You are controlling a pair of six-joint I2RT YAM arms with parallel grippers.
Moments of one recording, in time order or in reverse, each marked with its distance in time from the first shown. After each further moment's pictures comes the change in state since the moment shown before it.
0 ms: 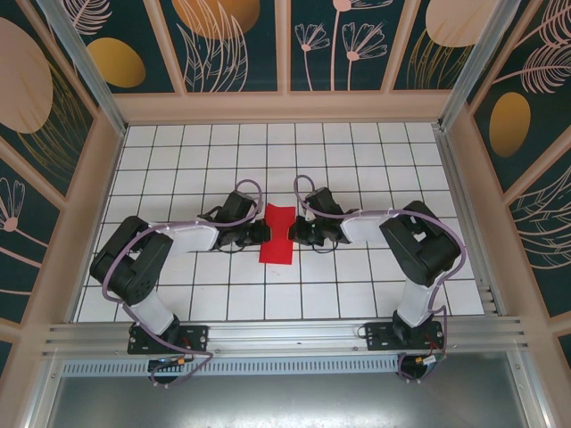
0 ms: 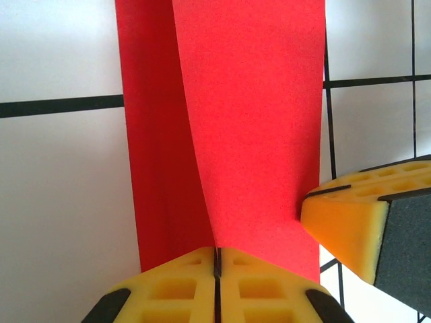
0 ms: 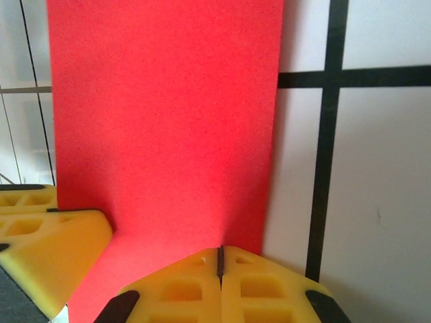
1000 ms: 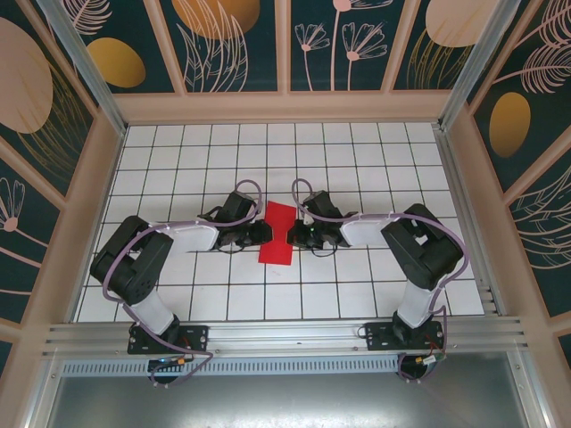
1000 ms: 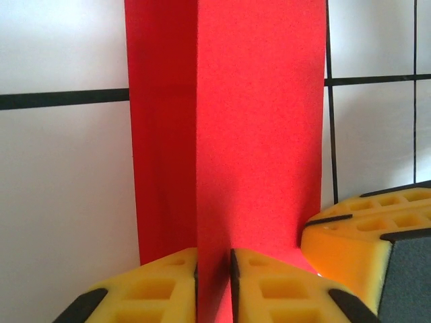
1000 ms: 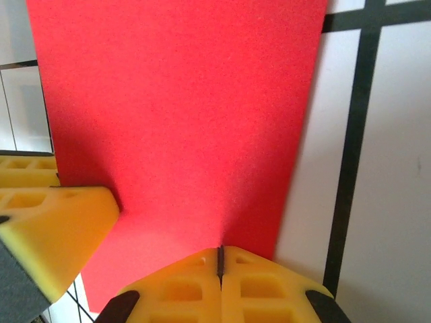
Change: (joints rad) left arm 0.000 0.001 0.000 -0.002 0.014 -0.016; right arm 0.035 -0.027 -0.024 -0.007 0.008 0.000
